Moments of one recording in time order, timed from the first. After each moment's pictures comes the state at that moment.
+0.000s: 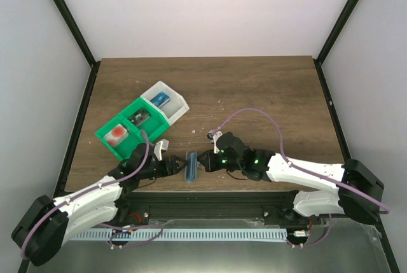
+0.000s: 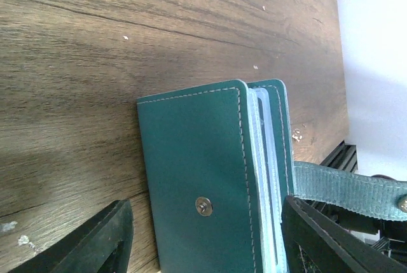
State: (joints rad) left arm -0.66 0.90 0.17 0.13 0.40 -0.91; right arm 1.06 1.22 0.67 -0.08 -0.10 0.79
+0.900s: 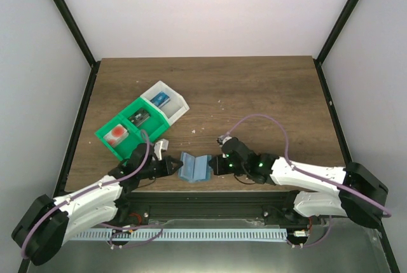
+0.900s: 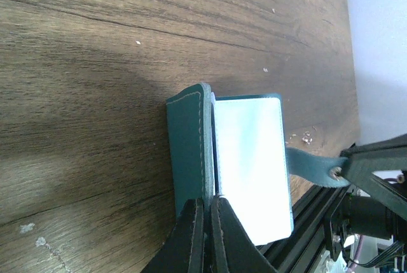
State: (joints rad) left arm -0.66 0.90 0.17 0.11 0.37 -0.89; right arm 1.03 1.19 0.58 -0.12 -0.06 0.83
